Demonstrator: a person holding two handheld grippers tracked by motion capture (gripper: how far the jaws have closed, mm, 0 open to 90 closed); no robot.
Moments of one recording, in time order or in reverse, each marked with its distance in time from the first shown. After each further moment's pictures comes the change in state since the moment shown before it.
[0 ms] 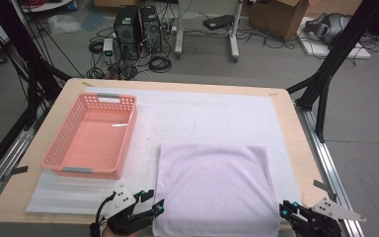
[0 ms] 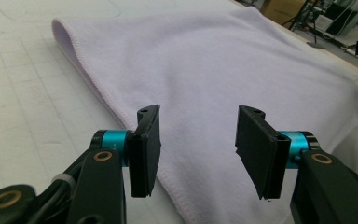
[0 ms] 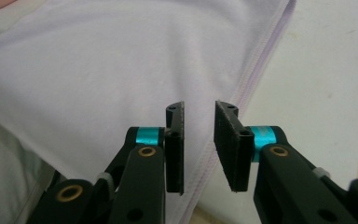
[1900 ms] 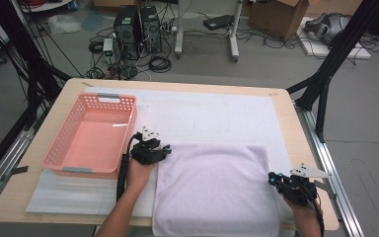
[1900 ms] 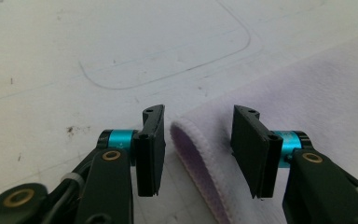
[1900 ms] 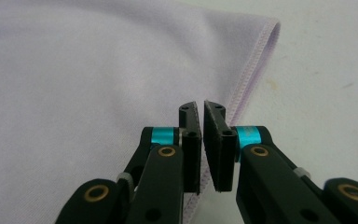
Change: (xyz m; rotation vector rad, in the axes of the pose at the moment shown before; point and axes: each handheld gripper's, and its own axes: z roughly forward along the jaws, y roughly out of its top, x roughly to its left) left arm 0.094 0.073 0.136 0.180 0.241 0.014; right arm -0.036 0.044 0.076 0.047 -0.046 -0.047
